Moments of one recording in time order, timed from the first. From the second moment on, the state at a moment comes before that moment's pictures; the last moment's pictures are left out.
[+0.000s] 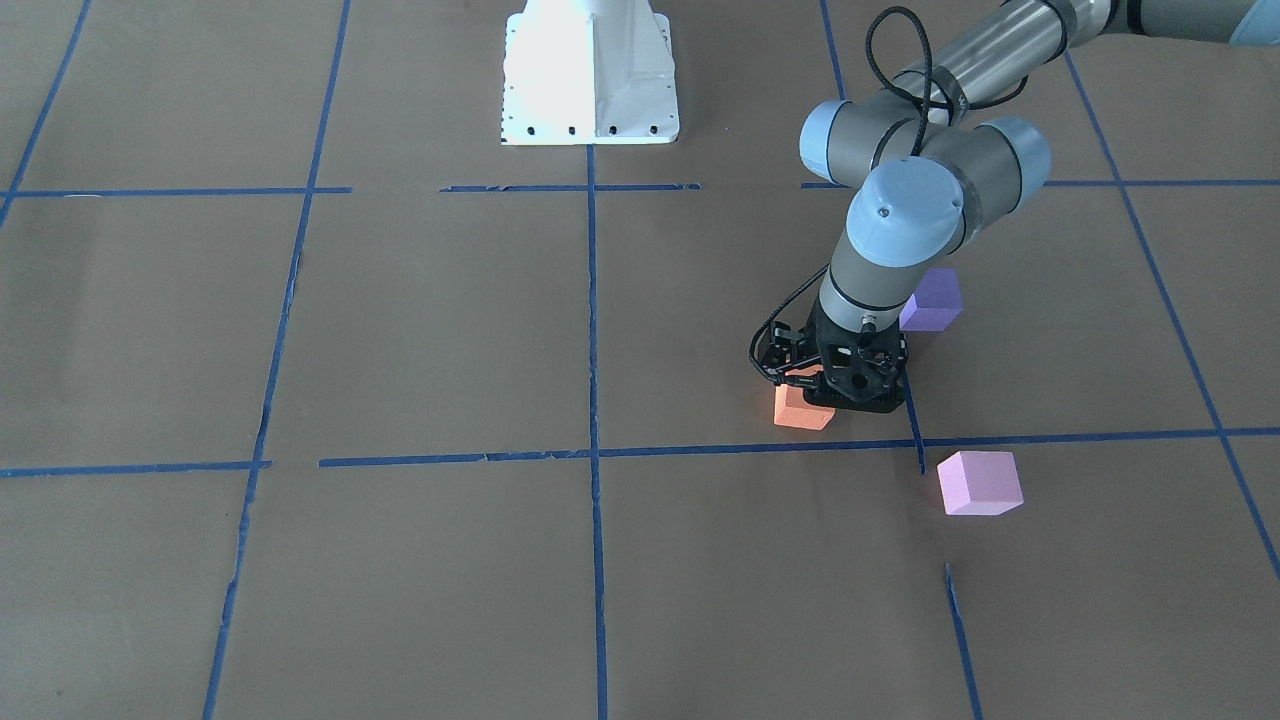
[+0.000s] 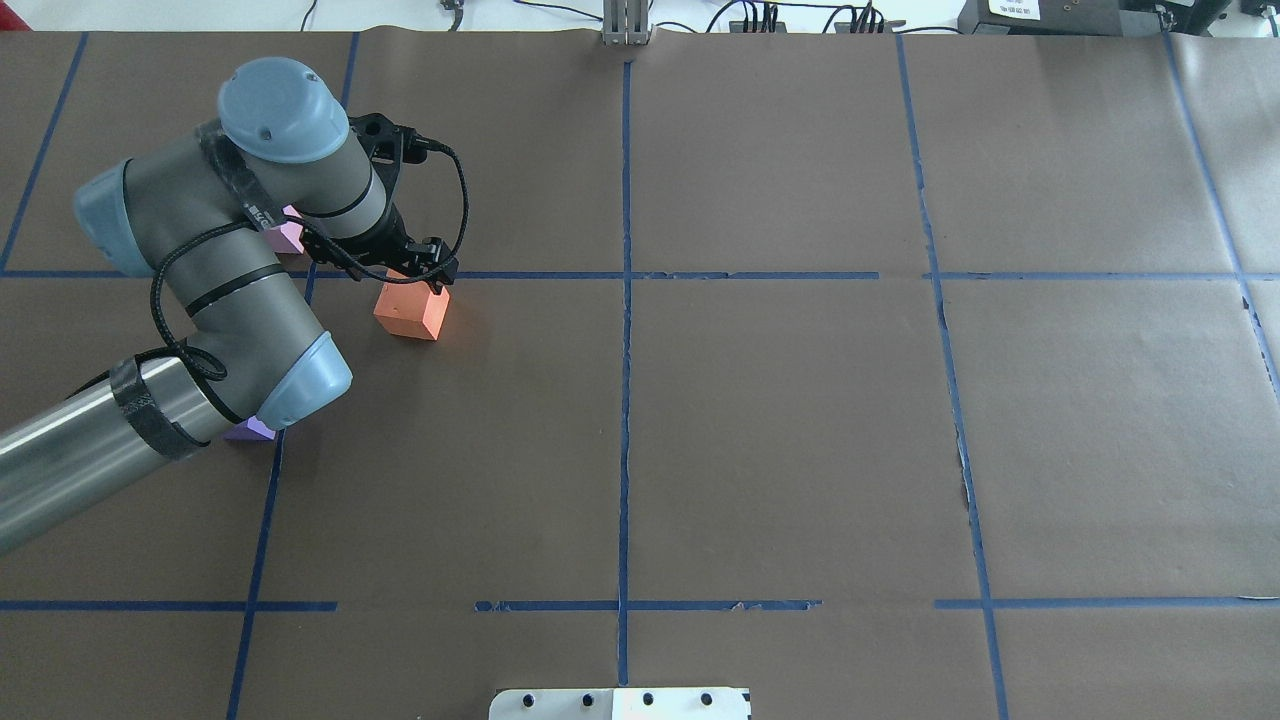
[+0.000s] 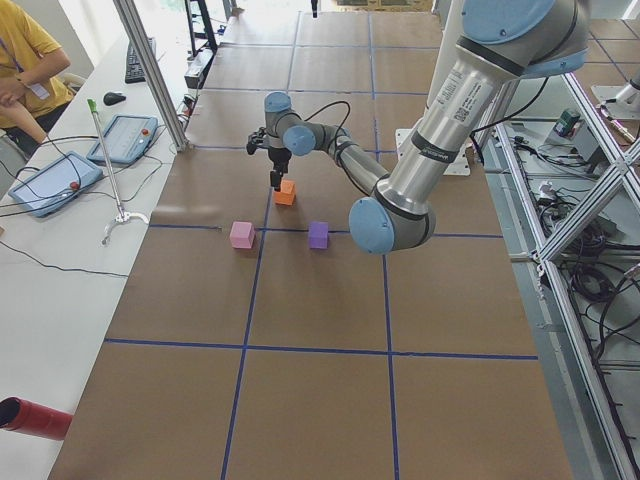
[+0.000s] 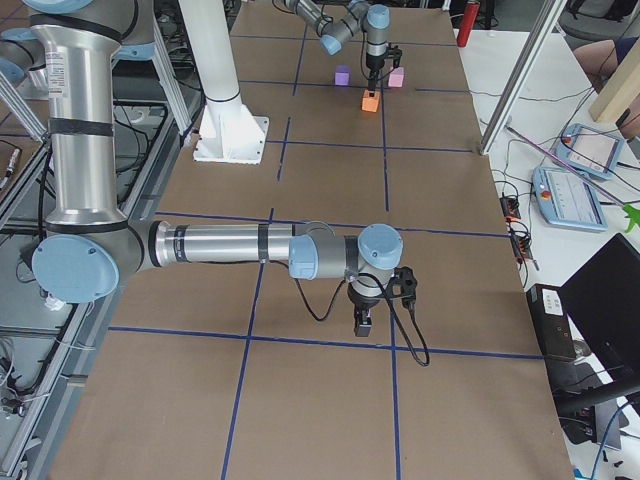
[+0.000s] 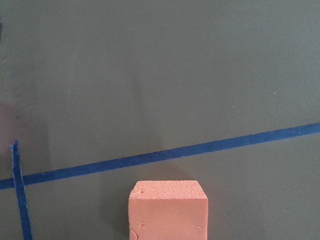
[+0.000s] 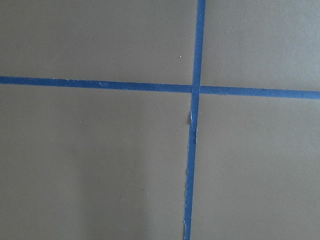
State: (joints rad) left arm -0.77 -2.16 -1.54 -1.66 -2.01 -0.81; right arm 1.48 -1.59 1.63 -1.57 2.36 0.05
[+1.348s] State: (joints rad) left arm -0.74 -2.16 -1.45 -1.76 -2.02 -0.83; right arm 1.48 -1.59 1.63 -1.57 2.36 0.05
